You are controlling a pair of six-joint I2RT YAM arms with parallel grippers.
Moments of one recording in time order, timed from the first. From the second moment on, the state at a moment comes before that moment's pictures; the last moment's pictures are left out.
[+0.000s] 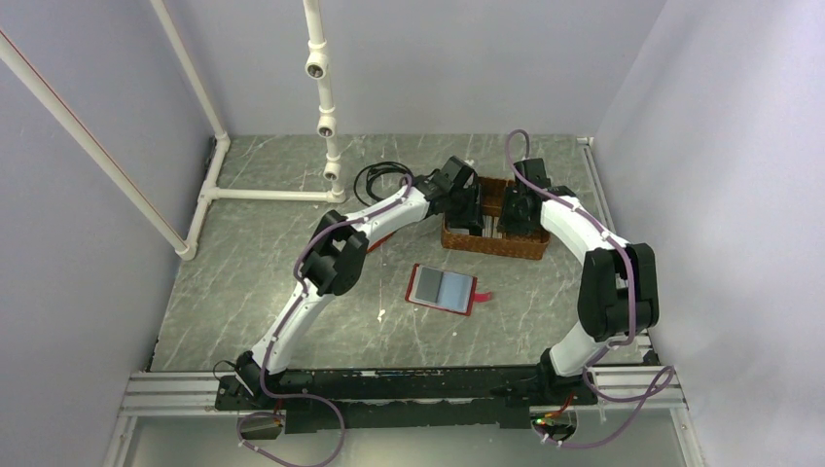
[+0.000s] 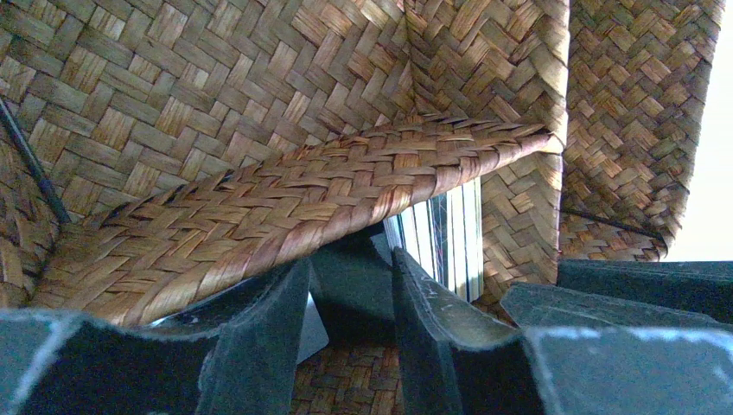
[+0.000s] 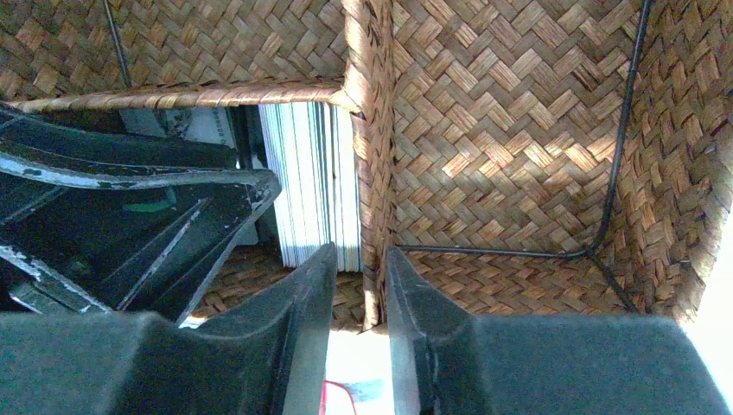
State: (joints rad) left arm -0.78 2.50 2.20 -0.50 0.19 -0.66; right arm 0.15 1.62 1.13 -0.54 0.02 0.41
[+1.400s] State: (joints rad) left arm -0.75 2.40 2.12 -0.58 0.04 -0.63; right arm 0.17 1.66 1.13 -0.52 0.02 0.41
